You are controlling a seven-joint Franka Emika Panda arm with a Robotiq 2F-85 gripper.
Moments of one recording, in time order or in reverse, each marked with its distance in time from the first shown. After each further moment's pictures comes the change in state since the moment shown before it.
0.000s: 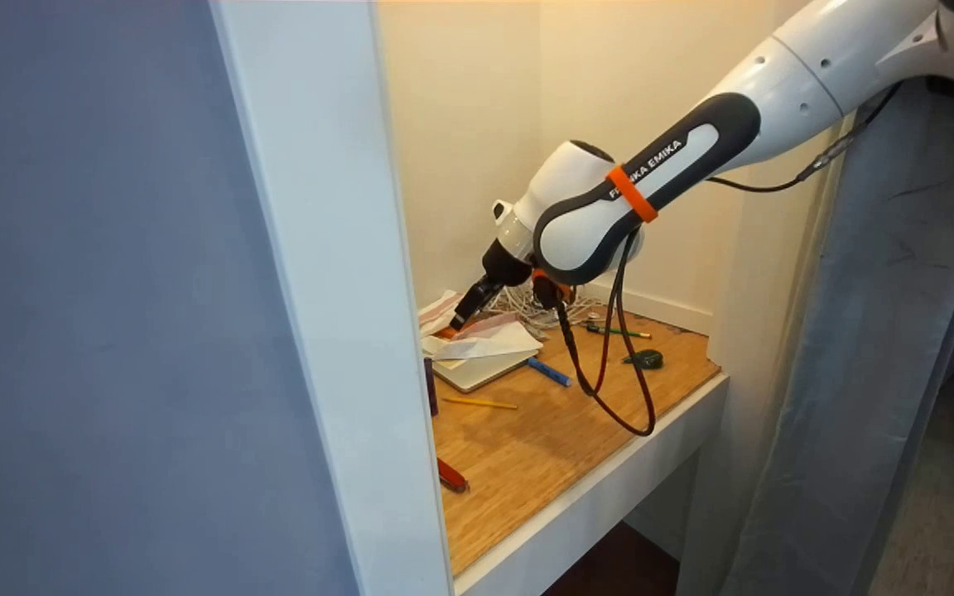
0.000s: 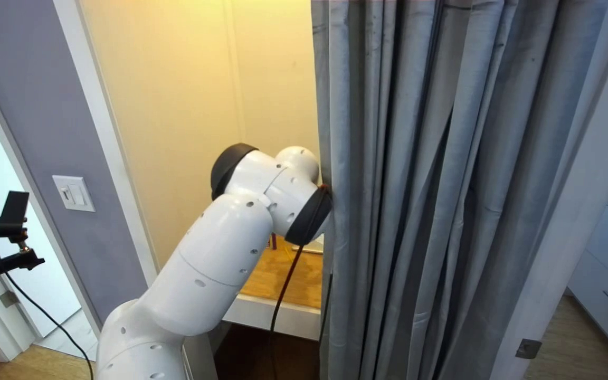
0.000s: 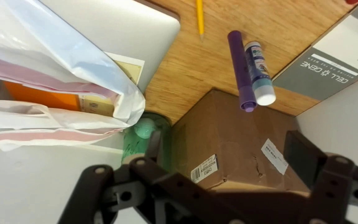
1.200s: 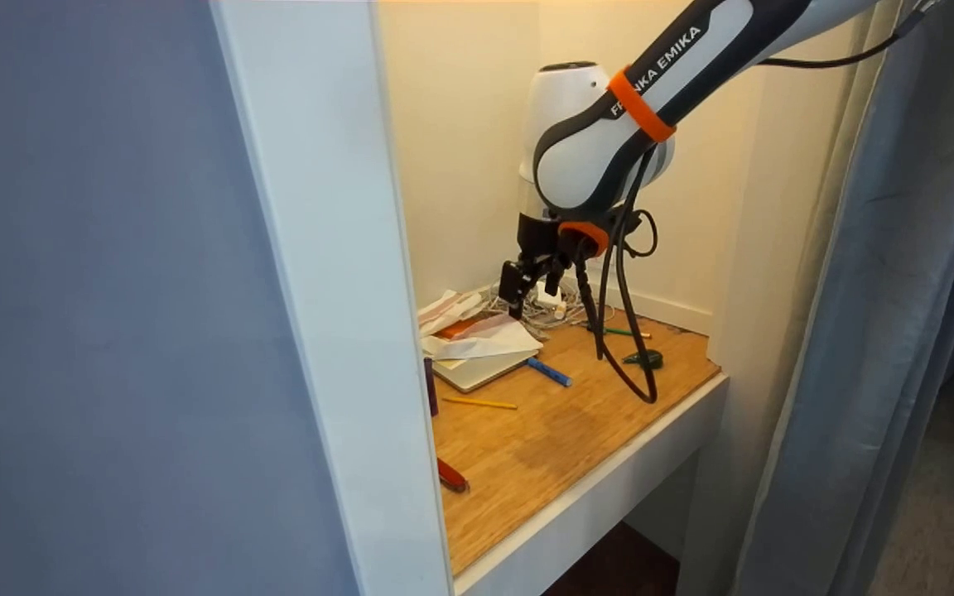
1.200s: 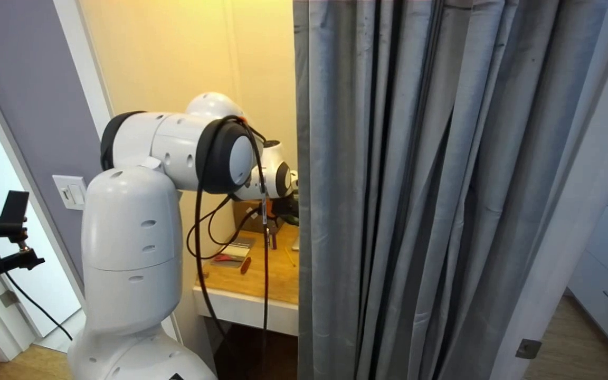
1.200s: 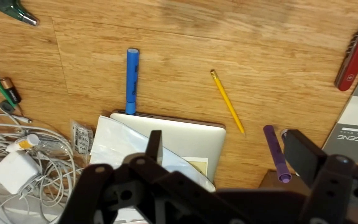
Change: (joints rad) arm 0.499 -0.472 -0.547 -0.154 0.244 -0.423 0.273
